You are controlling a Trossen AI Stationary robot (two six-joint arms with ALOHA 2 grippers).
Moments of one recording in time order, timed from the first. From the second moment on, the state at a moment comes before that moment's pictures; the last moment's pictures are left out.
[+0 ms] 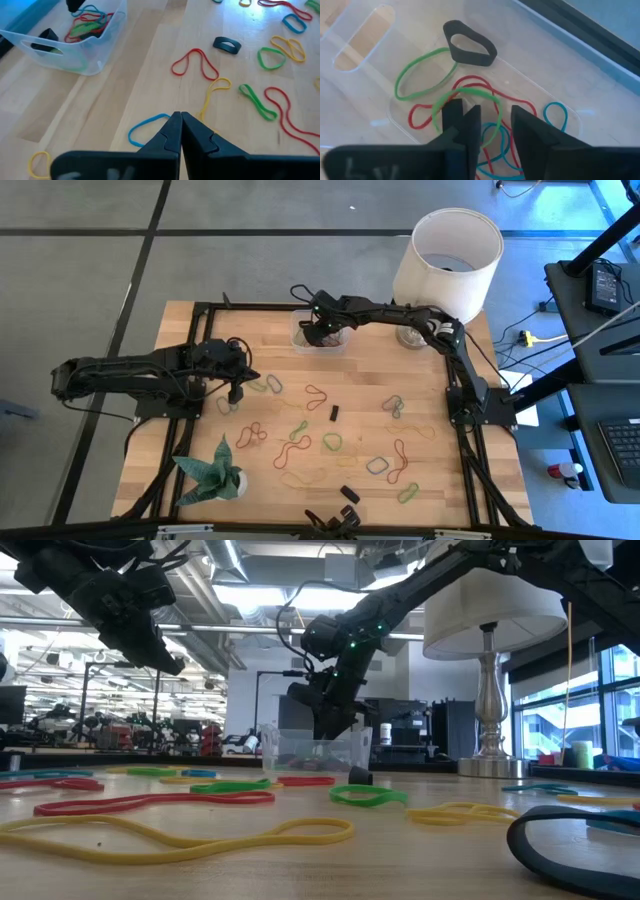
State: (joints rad) left arm 0.24 0.67 0.44 -0.43 0.06 -0.08; right arm -0.45 2.21 1.76 -0.60 0.14 0.41
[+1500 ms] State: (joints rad) left arm 0.31 1.00 0.45 -0.46 -0.34 -0.55; right arm 0.25 1.23 0.79 -0.34 0.37 0.96
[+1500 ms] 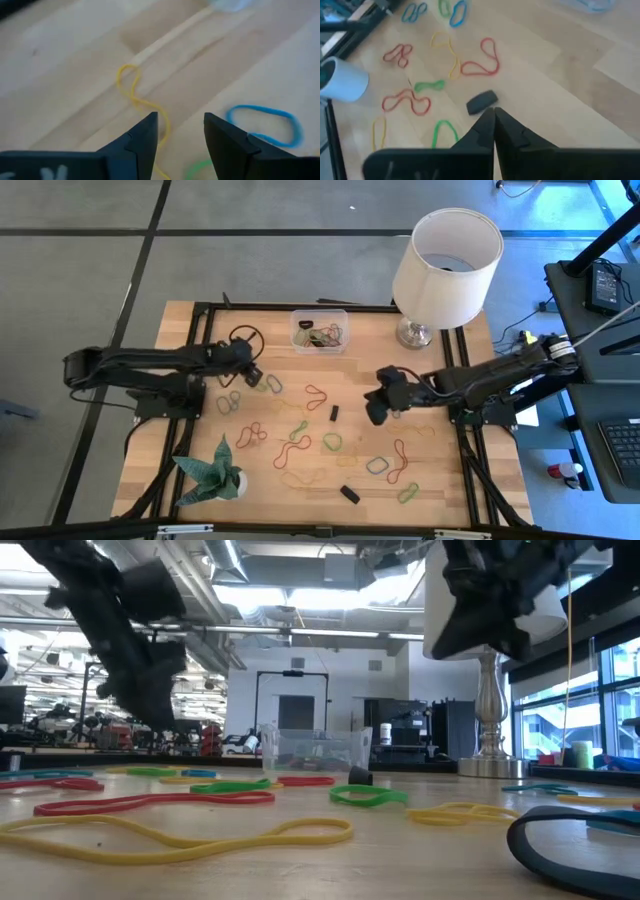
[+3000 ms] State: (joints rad) left arm 0.16 1.40 1.15 -0.85 -0.42 -0.65; right arm 0.28 0.76 0.30 -0.25 0.29 0.65
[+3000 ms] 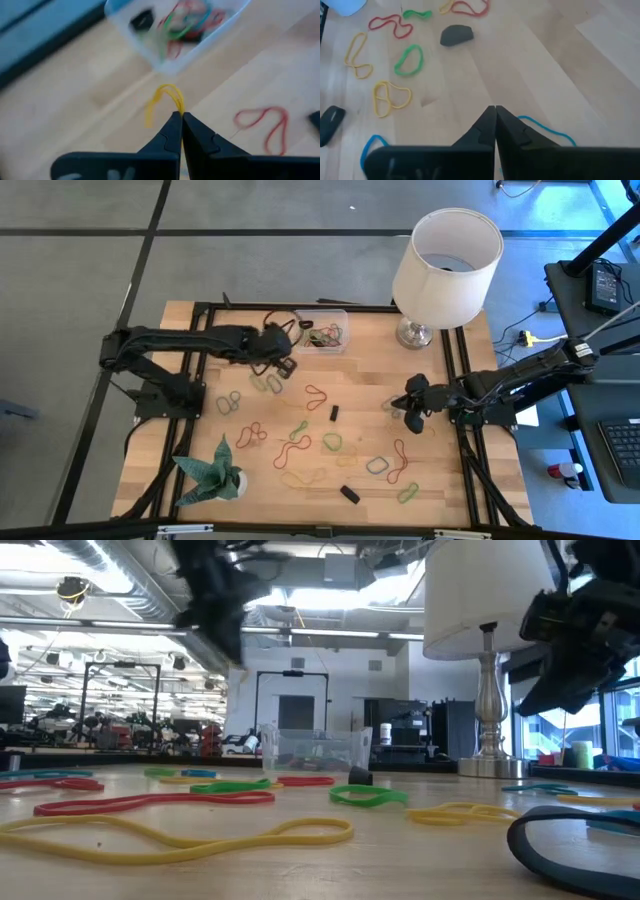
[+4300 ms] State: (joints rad) left arm 0.49 2.13 1.74 -0.93 -0.28 -0.20; right arm 0.13 0.70 0.25 -0.28 0.37 0.78
